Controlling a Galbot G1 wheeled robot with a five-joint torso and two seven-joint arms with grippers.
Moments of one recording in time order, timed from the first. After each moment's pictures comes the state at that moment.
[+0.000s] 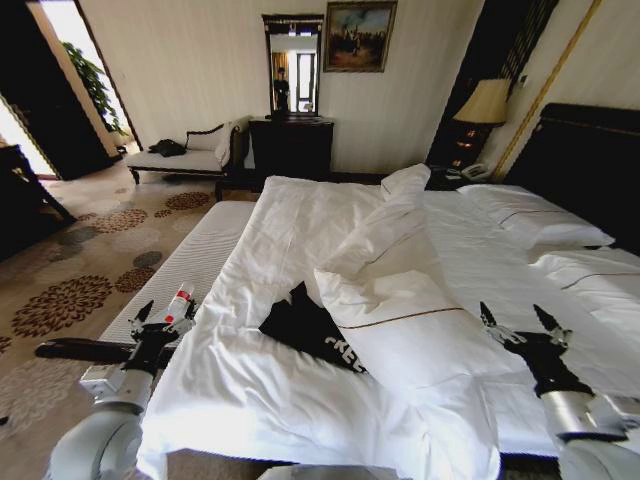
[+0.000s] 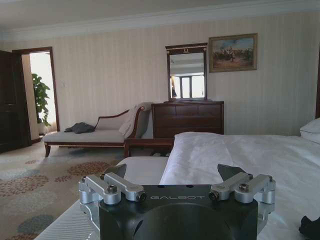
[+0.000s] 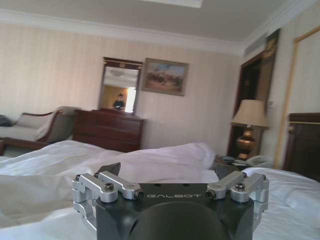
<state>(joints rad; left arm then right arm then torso) 1.75 -1.14 -0.87 -2.30 -0.51 0.10 -0.11 -1.87 1.09 1.21 2.32 0.64 -0.08 -0.08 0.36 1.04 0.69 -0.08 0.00</state>
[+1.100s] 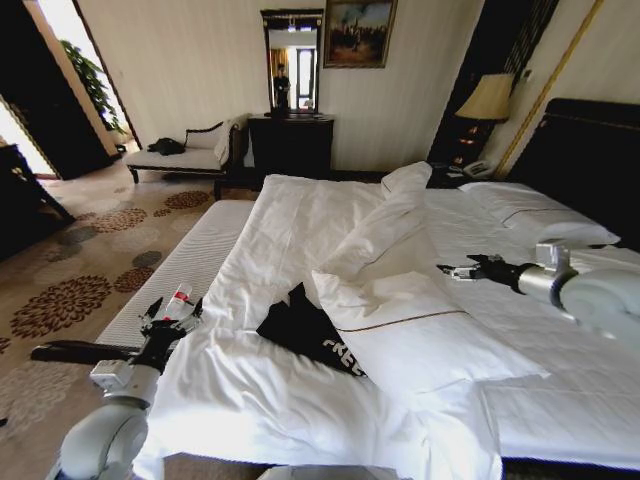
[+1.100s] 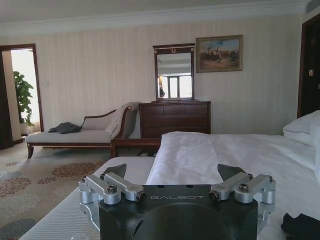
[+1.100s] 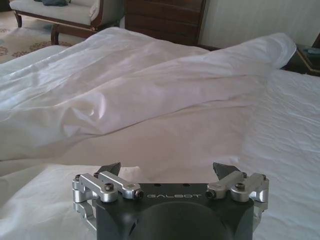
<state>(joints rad) 1.71 -1.11 -0.81 -2.28 -0.51 0.10 -0.10 -1.80 0.07 1.19 1.80 1.38 -0.50 -0.05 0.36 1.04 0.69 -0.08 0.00</state>
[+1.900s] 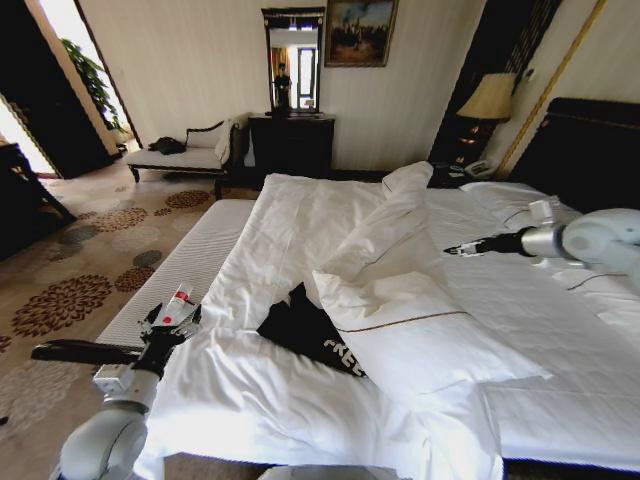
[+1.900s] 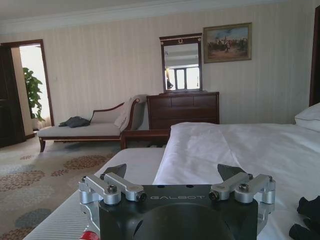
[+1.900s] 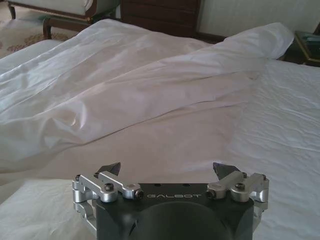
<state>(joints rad) 1.75 -1.11 -0.84 -2.23 -0.51 0.08 -0.09 -1.85 -0.05 1.29 1.61 1.43 -0.57 -0.18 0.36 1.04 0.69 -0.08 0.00</state>
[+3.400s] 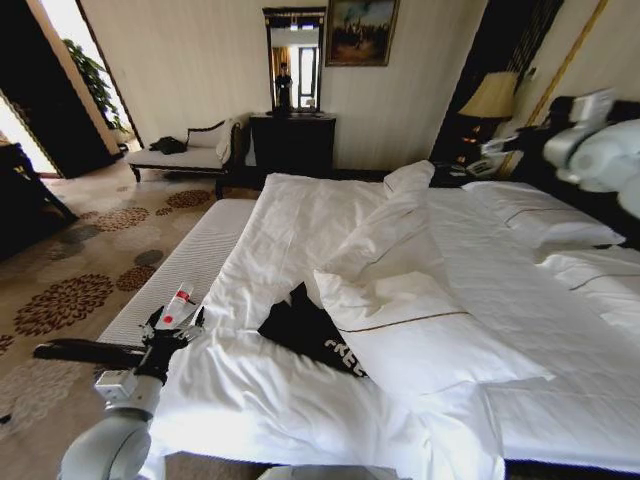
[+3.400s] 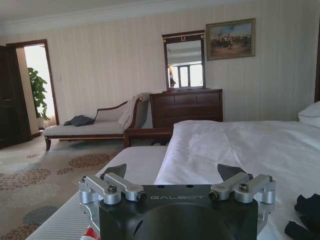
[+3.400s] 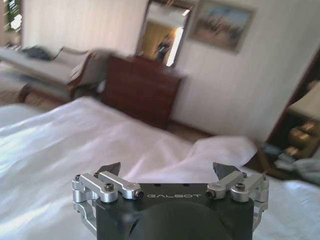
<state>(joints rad) 1.79 -1.12 -0.82 -2.30 -0.47 0.09 -0.13 -2.27 -0.41 1.80 1.32 1.39 -0.35 -0.07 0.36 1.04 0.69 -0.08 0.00</state>
